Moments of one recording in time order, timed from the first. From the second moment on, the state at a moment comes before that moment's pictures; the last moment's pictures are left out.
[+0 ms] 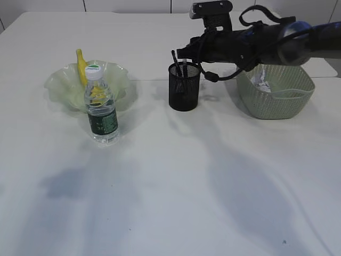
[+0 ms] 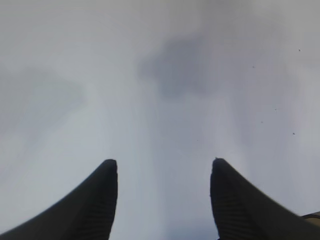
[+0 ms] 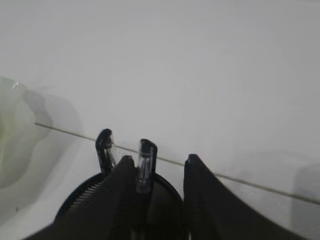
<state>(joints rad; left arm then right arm) -0.14 1.20 -0.84 -0.18 0.88 0.00 0.30 2.29 -1.81 -0.35 0.02 0.33</state>
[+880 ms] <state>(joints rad) -0.14 1.20 -0.84 -0.18 0.88 0.00 0.30 1.99 -1.82 0.04 1.05 -0.15</state>
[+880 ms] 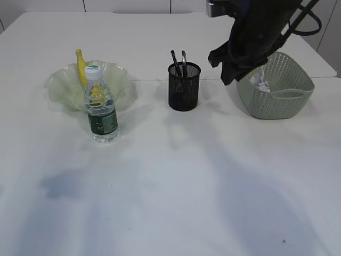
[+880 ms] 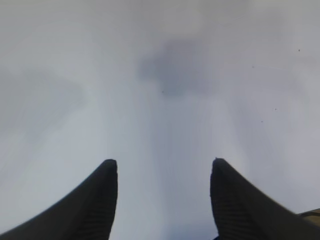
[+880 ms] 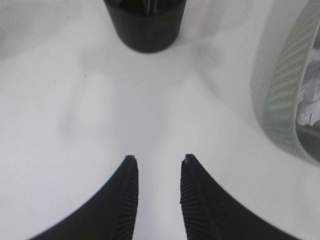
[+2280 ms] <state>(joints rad) -0.14 0.82 -0.84 -0.01 1.09 -0.19 -0.06 1.10 -1.02 0.21 0.96 -0.16</state>
